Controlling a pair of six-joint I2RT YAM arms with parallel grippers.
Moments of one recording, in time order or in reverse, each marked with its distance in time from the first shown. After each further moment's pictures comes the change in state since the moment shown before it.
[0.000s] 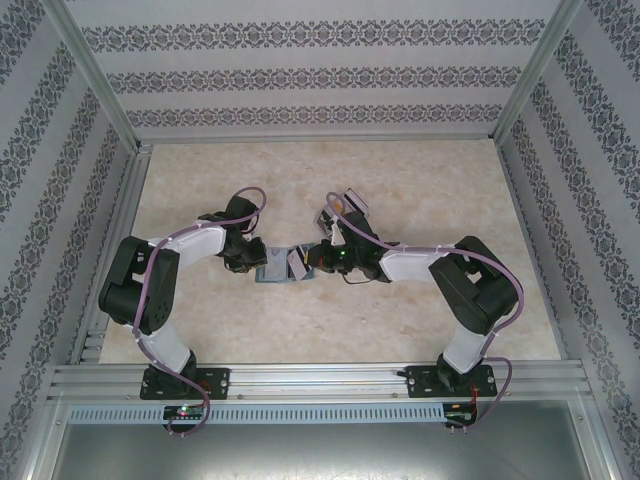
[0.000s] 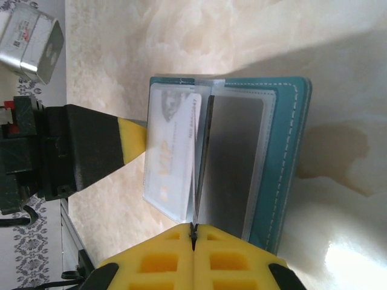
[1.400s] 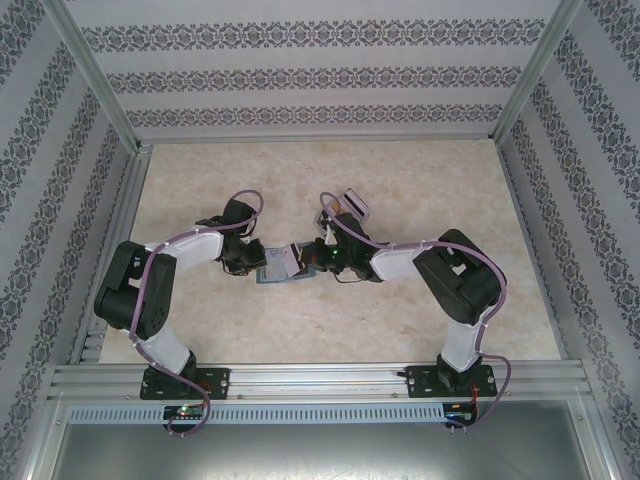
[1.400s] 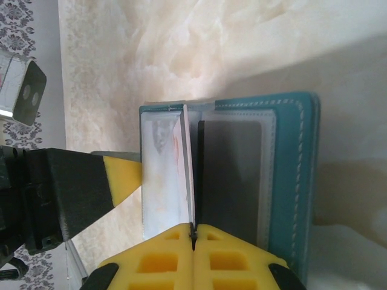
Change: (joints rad) left arm 0.000 -0.037 -0.060 0.061 0.016 -0.030; right arm 0.026 0.101 0.039 0.087 0.051 0.087
